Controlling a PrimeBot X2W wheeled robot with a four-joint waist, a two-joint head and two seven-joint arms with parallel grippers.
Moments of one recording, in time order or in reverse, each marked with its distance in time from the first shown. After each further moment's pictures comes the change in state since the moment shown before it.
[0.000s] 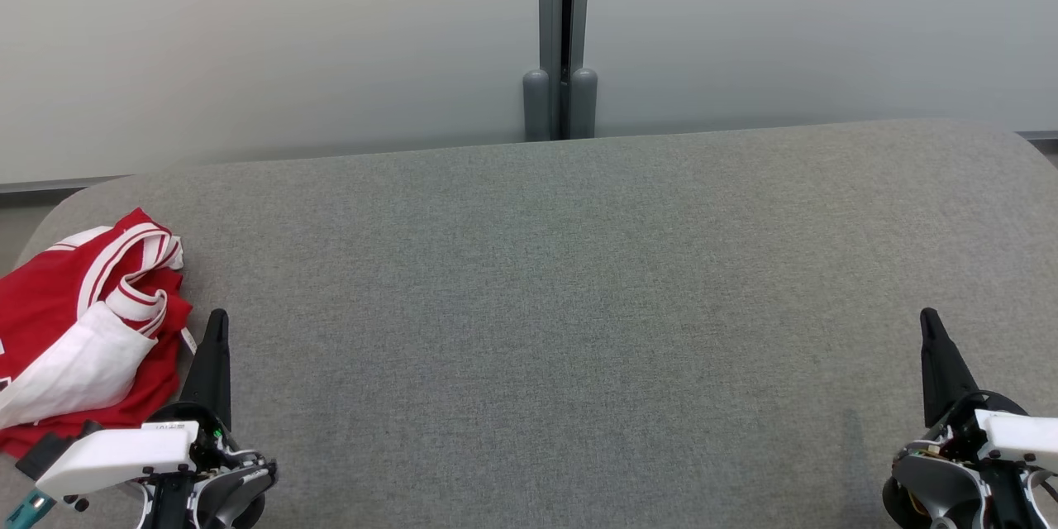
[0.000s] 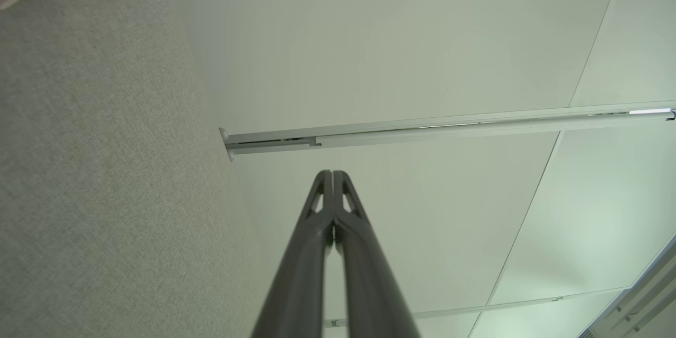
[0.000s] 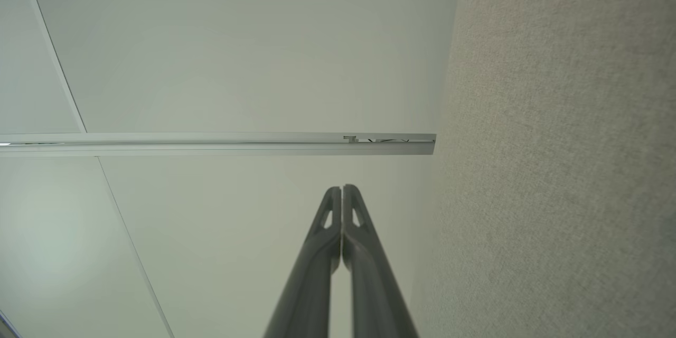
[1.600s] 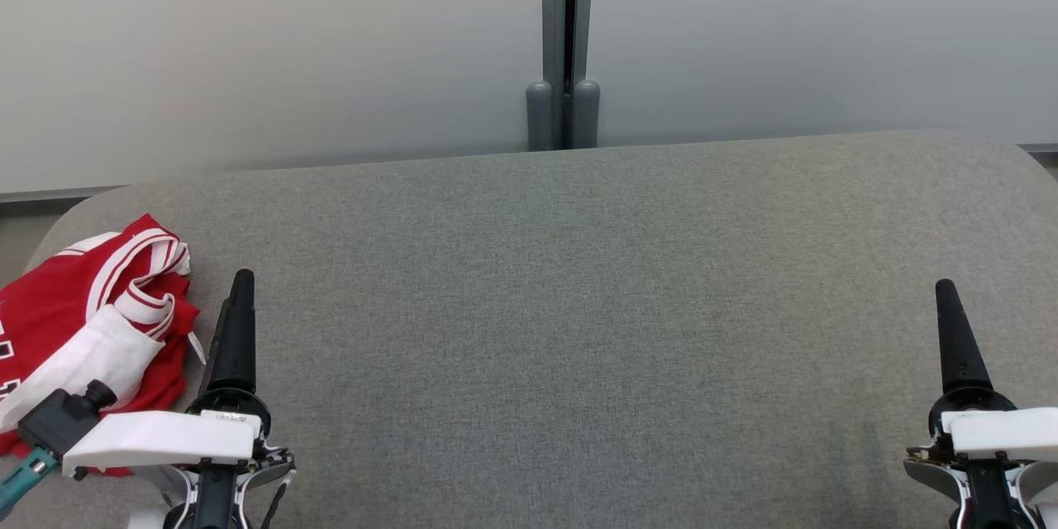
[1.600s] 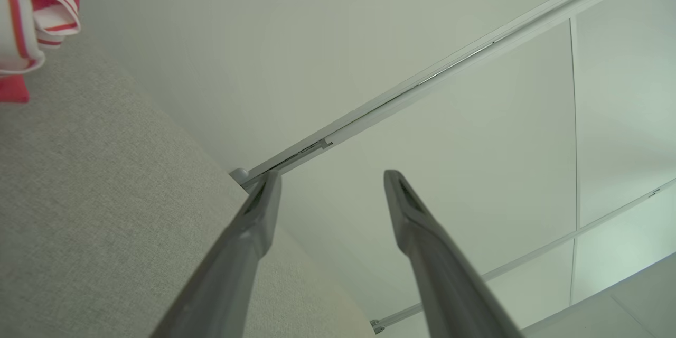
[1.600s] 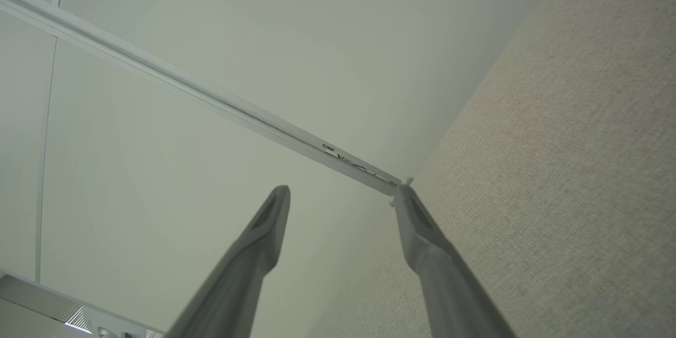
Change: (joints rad) left arm 0.013 0.022 -0.100 -0.096 0.381 0.001 -0.136; right arm 0.021 -0.055 0.061 -0.054 -0.405 0.000 -0.134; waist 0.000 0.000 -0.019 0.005
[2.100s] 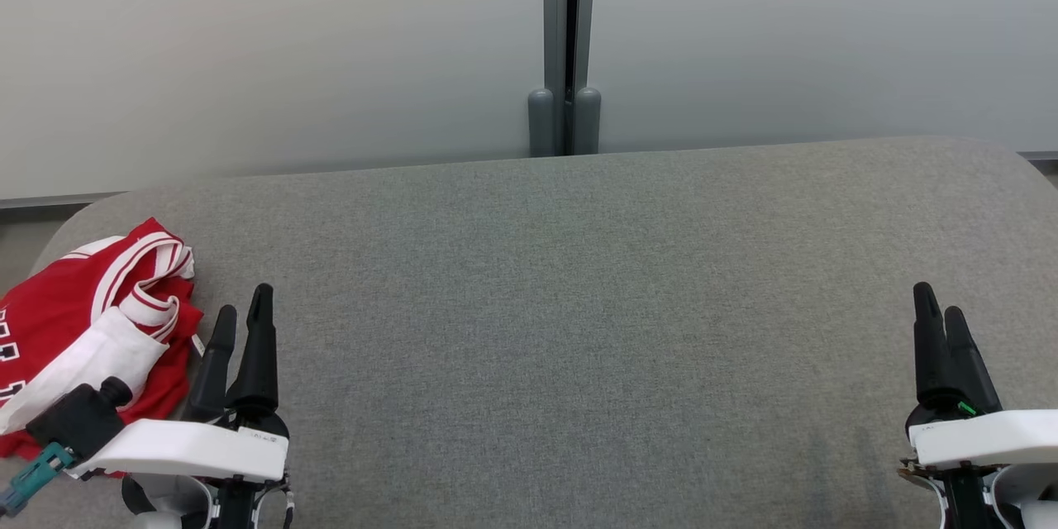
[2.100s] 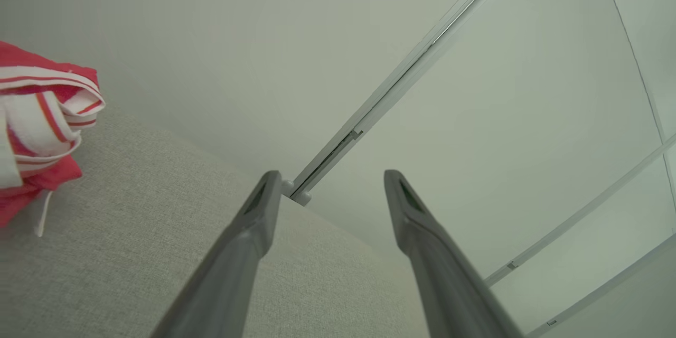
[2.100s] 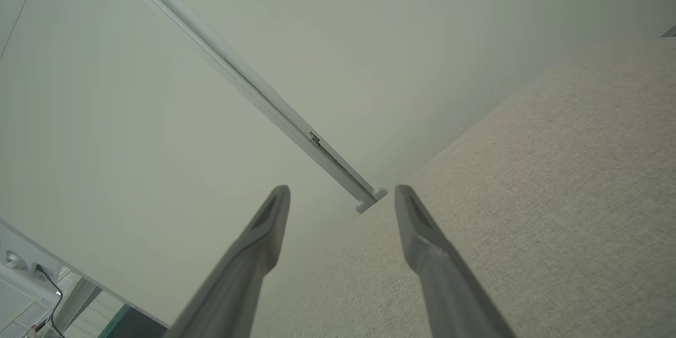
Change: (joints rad) left arm 0.021 0.036 -0.035 -0.004 0.304 0.010 -0.051; right arm 0.012 -0.023 0.039 -0.009 -0.296 0.000 -0.045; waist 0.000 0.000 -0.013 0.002
